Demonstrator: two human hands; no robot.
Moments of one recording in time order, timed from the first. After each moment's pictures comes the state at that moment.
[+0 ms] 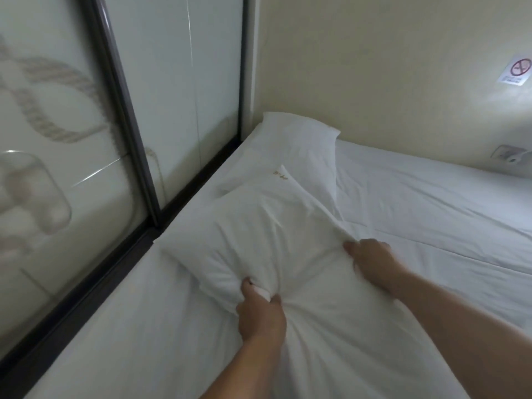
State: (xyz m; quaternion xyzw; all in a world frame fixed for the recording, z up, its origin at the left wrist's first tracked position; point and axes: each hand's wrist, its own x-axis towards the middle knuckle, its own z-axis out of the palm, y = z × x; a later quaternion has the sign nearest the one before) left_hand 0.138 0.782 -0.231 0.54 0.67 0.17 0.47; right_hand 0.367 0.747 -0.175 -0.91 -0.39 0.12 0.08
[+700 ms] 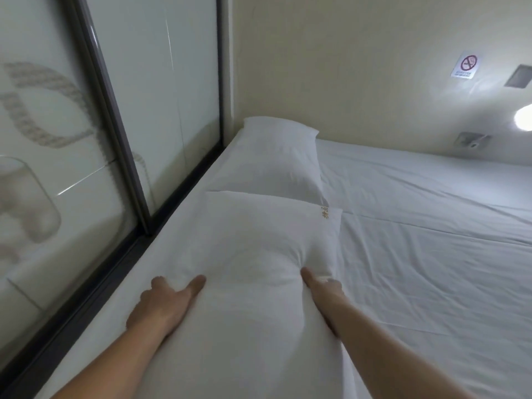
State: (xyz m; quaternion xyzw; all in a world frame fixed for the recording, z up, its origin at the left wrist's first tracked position) left_hand -0.017 0.872 -0.246 0.64 0.68 0.06 0.35; right_hand 0.237 0.723 -0.244 -0.84 -0.09 0.36 0.39
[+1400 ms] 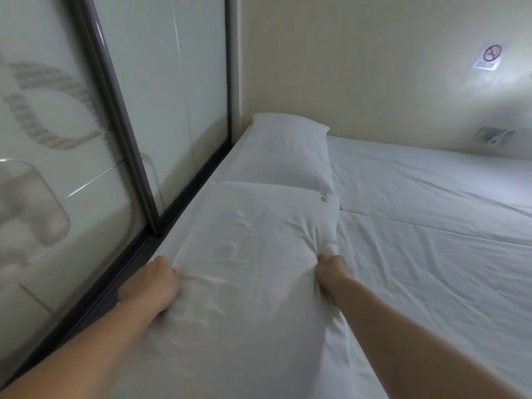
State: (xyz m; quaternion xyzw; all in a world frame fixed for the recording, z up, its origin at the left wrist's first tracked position) left_hand -0.019 0.929 -0.225 0.74 0.66 0.02 0.12; right_hand 0.263 0.781 -0.240 -0.91 -0.12 0.26 0.31
